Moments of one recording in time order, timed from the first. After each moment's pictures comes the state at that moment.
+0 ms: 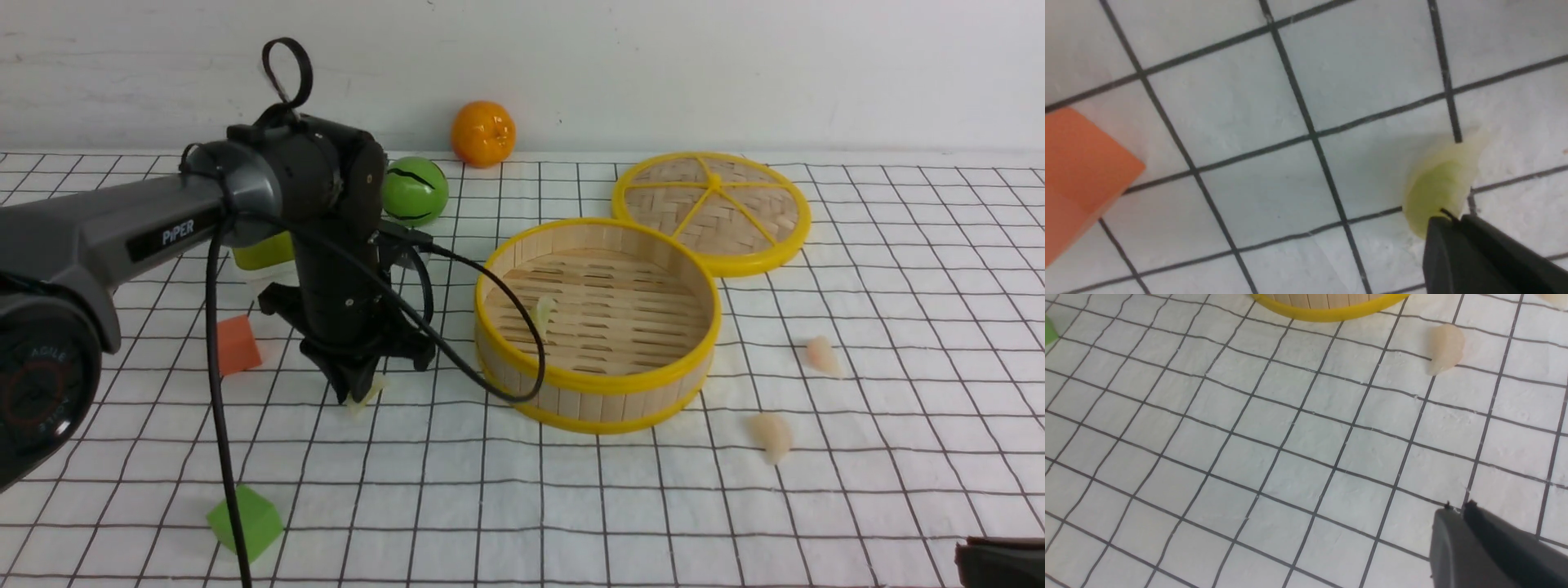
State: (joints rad) right arm 0.02 0.69 -0.40 0.69 0.62 -0.64; left arm -0.32 2.17 -1.80 0.07 1.16 -0.01
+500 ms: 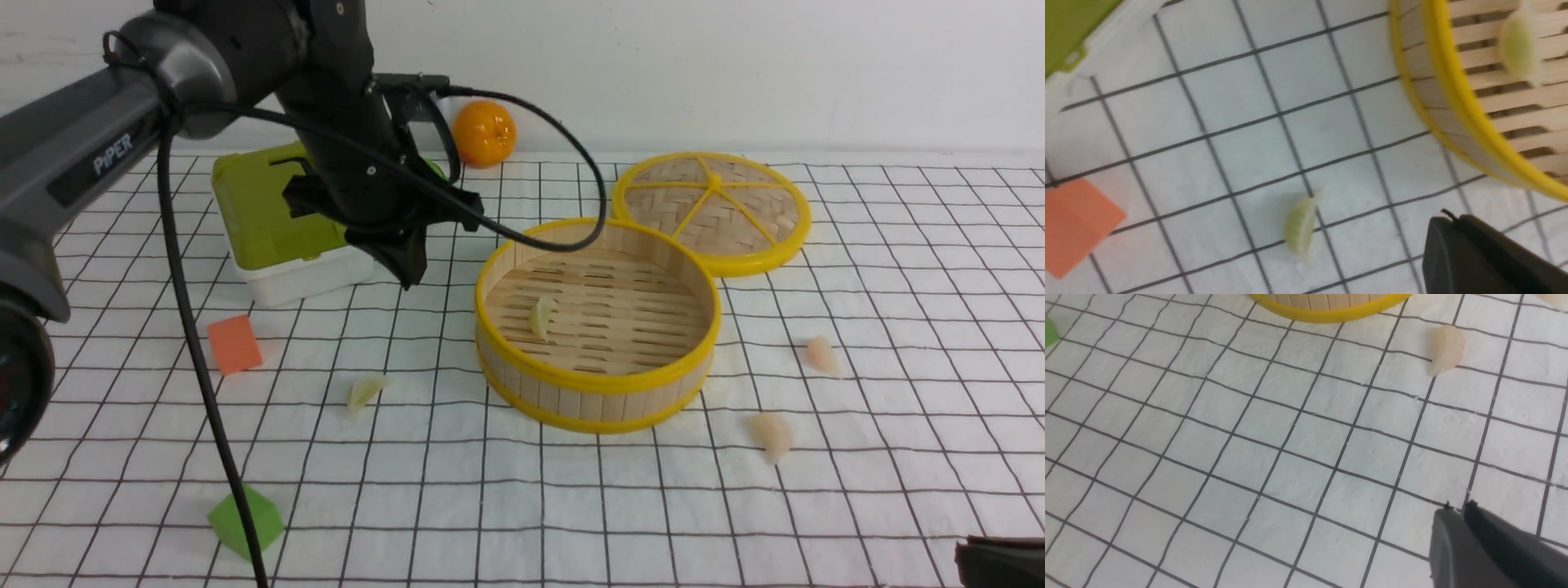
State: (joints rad) right arm 0.02 0.69 -0.40 0.69 0.62 -0.64; left arm -0.33 2.13 -2.03 -0.05 1.23 -0.04
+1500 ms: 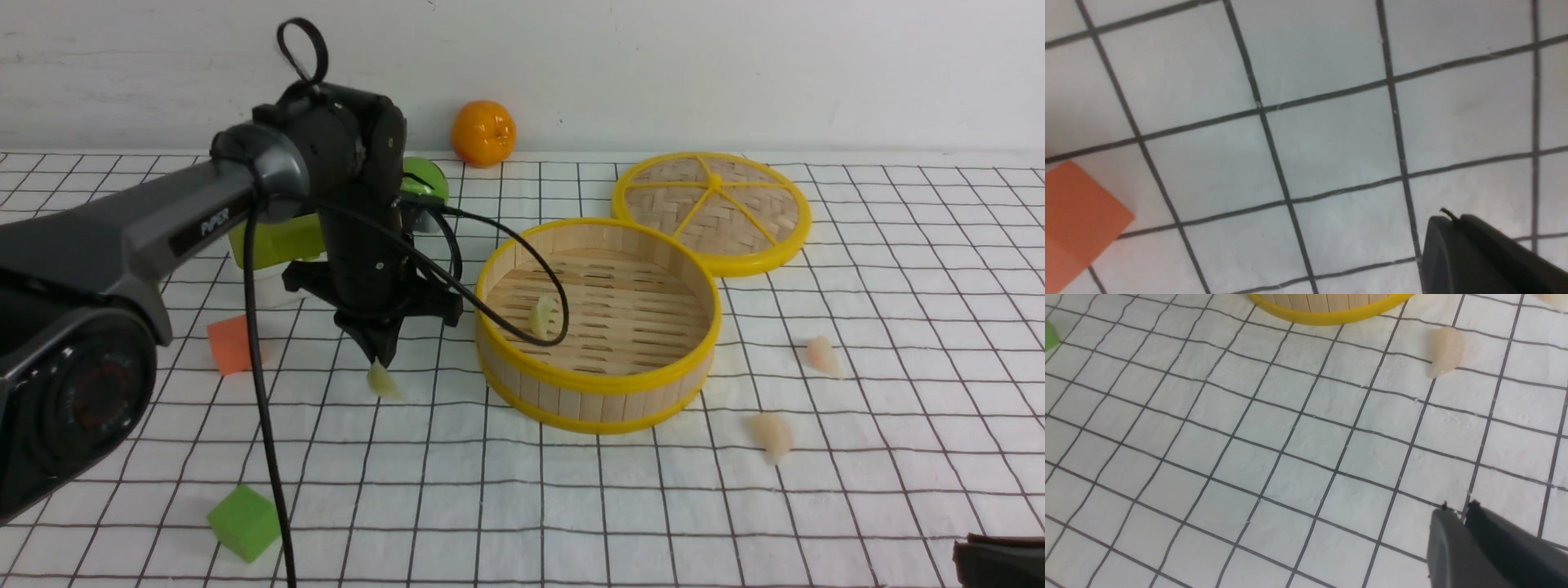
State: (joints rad) right arm 0.02 0.69 -0.40 0.70 0.61 -0.64; left arm -0.33 2.26 -2.01 0.04 1.22 -0.09
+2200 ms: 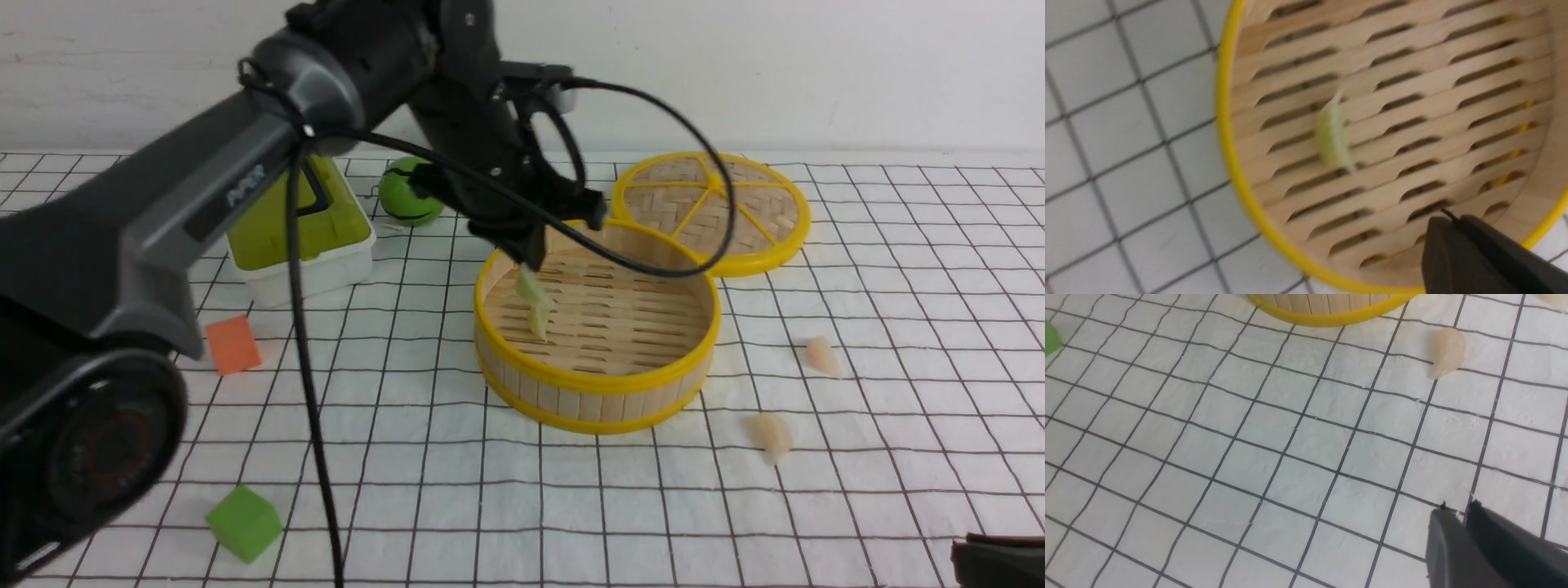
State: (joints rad) right arm 0.02 0.69 -0.40 0.70 0.61 -0.64; left arm -0.52 2.23 -2.28 -0.10 1.19 -0.06
